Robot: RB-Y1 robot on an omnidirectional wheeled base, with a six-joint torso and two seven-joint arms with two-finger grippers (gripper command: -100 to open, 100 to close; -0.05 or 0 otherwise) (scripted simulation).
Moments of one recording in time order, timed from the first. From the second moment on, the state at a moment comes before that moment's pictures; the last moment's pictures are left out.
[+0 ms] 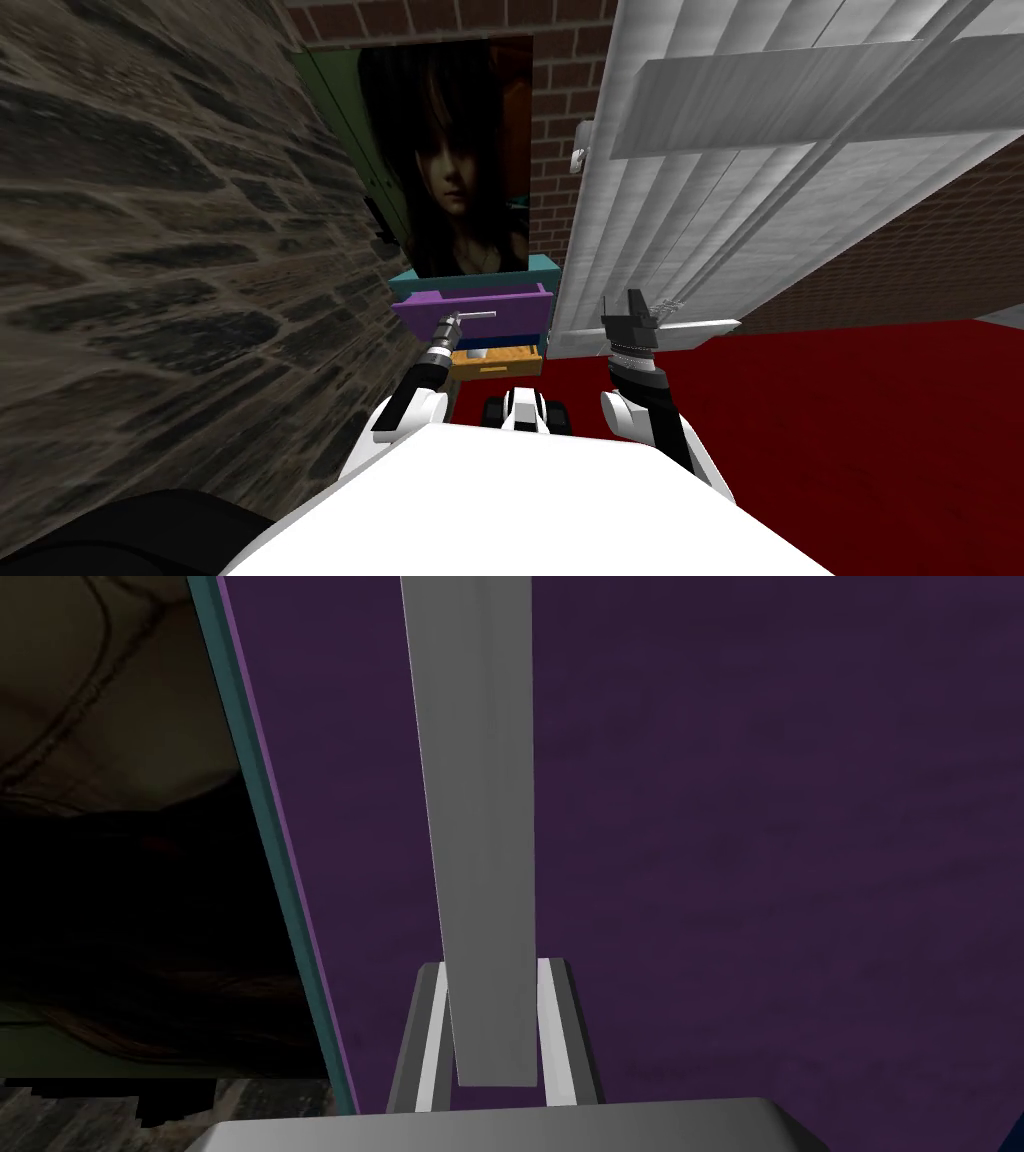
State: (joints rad) left arm 0.58 0.06 -0.08 -2.46 -0.03 0.26 0.07; right arm 0.49 0.02 0.03 -2.26 0.10 -0.54 -0.10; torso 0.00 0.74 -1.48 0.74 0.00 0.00
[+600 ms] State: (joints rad) left arm 0.58 0.06 -0.09 -2.49 -0.04 0.29 0.07; right arm 0.49 0.02 0.03 -2.26 0.10 -0.54 -0.10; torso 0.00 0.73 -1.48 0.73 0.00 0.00
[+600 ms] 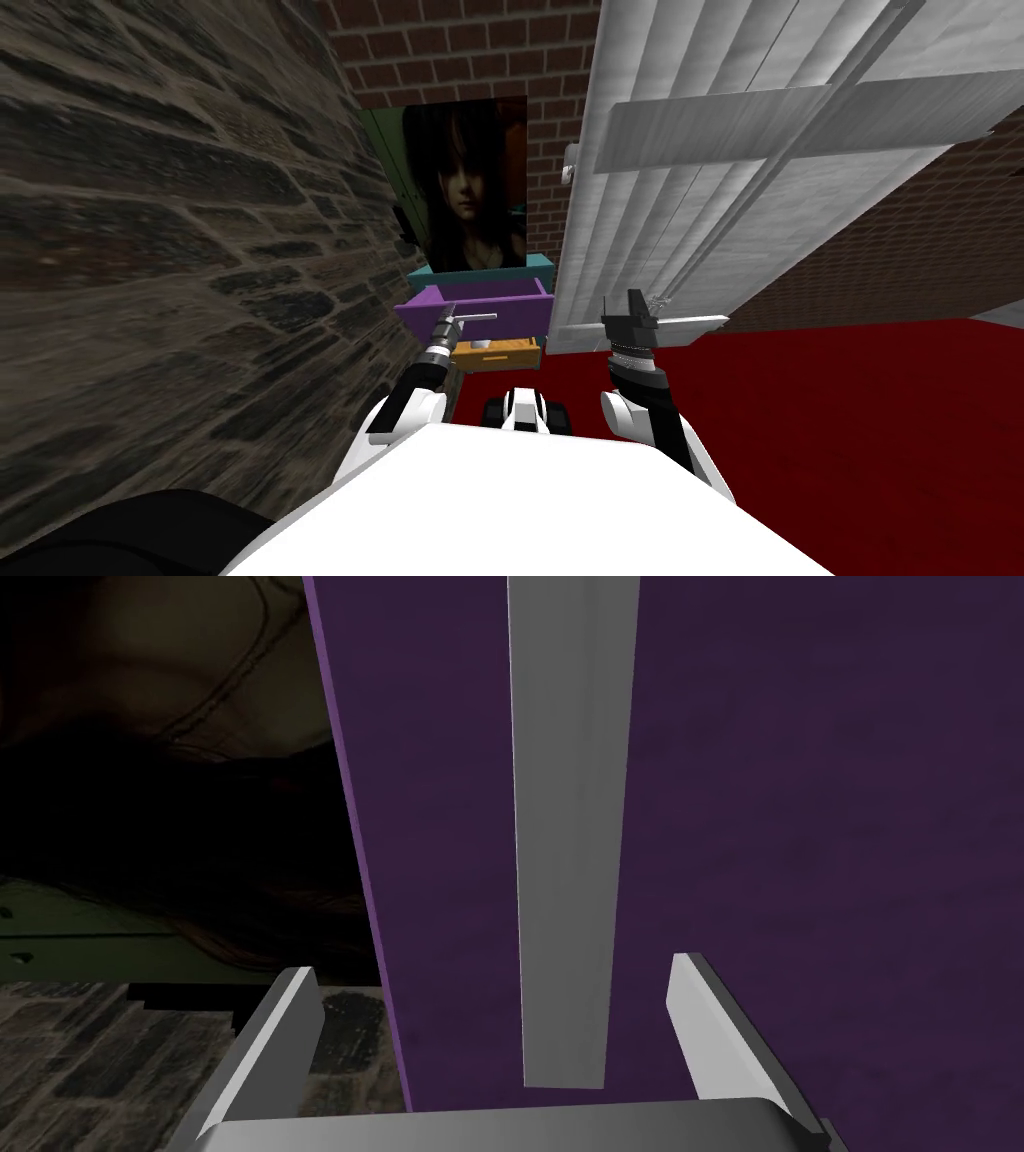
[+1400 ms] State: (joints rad) left arm 0.47 0.07 -0.07 -2.58 -0.05 0.51 0.09; right arm 0.49 0.02 0.03 -2.26 0.10 -0.54 -0.10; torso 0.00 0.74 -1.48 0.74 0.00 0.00
